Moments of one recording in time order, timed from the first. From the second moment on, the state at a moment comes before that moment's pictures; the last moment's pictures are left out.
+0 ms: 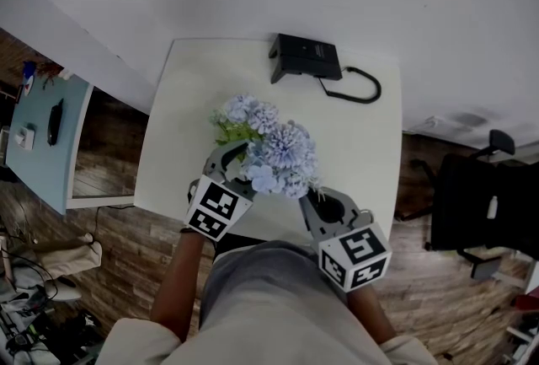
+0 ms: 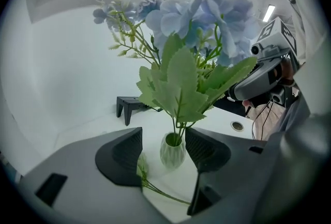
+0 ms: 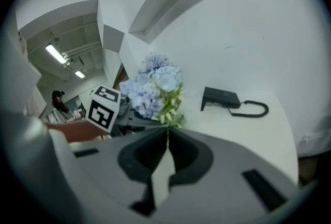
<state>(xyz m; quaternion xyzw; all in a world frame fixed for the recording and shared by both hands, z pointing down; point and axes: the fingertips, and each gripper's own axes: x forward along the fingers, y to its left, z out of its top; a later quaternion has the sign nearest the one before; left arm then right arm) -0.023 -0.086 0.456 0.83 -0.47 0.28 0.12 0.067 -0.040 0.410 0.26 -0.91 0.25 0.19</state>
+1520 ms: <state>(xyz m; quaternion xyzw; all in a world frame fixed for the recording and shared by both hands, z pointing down) -0.049 -0.034 0.424 0.79 -0.57 0.10 0.19 0.062 -0.023 0.405 0.24 -0.92 0.23 0.20</state>
